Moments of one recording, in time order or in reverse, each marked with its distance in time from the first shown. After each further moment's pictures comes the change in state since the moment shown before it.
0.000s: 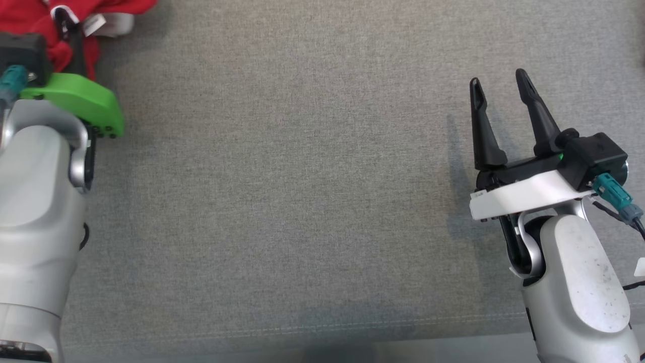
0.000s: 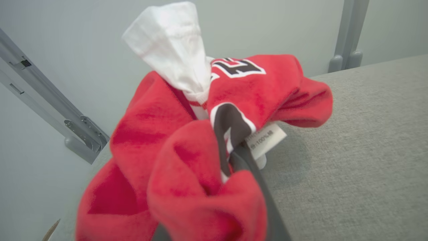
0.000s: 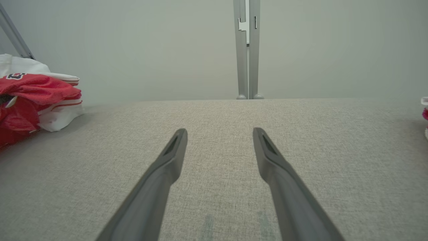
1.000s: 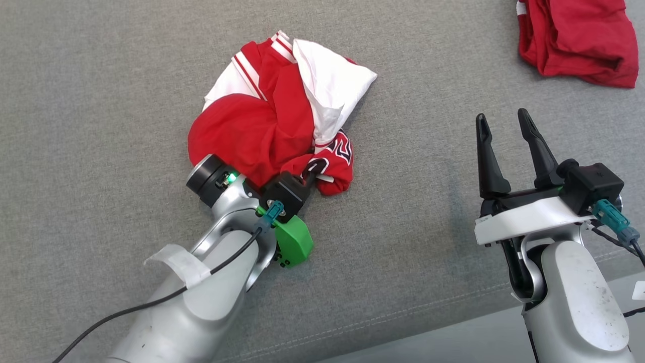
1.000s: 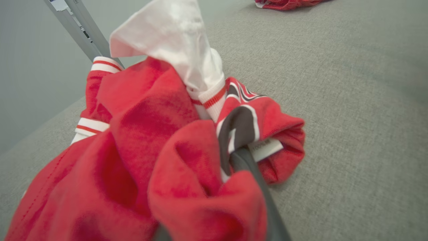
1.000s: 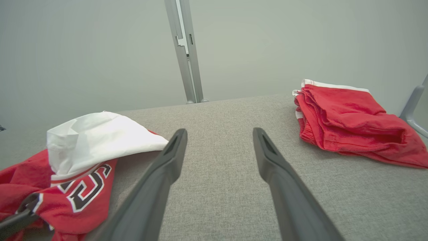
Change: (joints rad) left arm 0.248 -0.239 -0.365 -0.148 0.250 -0.118 -0.005; right arm 0.077 0.000 -0.020 0.054 0.057 0.000 -0.026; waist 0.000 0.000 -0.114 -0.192
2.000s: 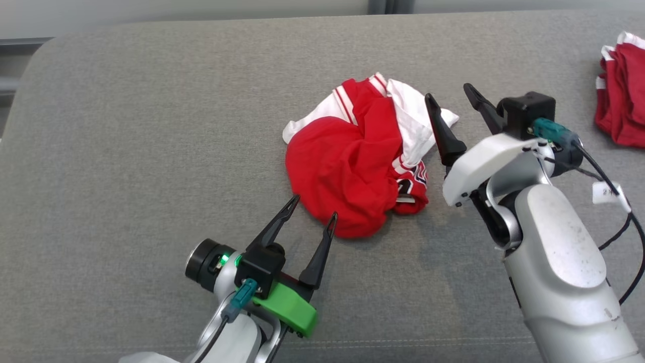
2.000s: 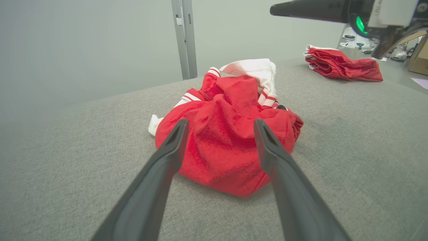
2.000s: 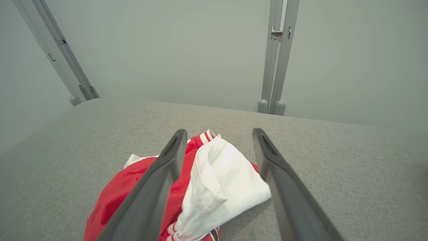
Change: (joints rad) left arm 0.395 -0.015 0.161 -0.372 -0.083 0.052 -0.001; right arm -0.203 -0.002 0.086 0.139 -0.016 0.000 0.279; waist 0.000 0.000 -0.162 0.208
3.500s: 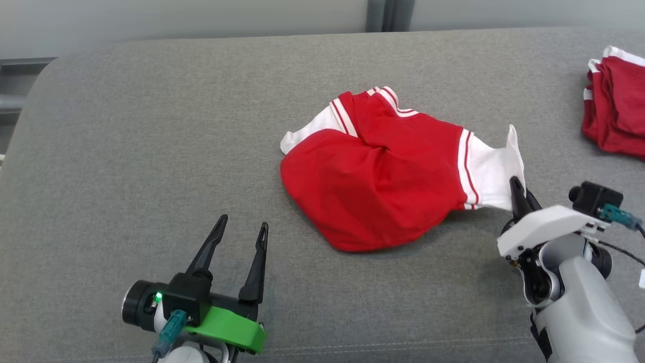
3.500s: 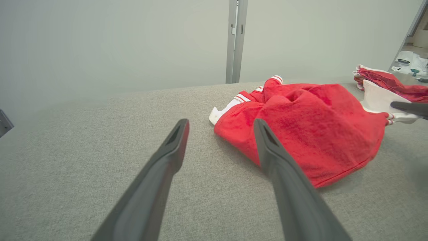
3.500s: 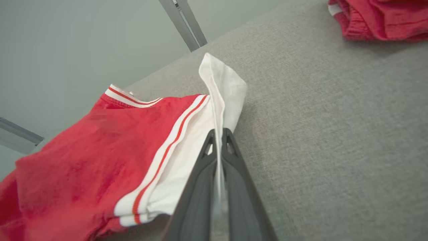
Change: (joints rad) left arm 0.225 0.013 0.272 -0.166 0.019 -0.007 0.000; right arm 0.095 -0.025 -0.211 0.350 0.303 0.000 -0.117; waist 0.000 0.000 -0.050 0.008
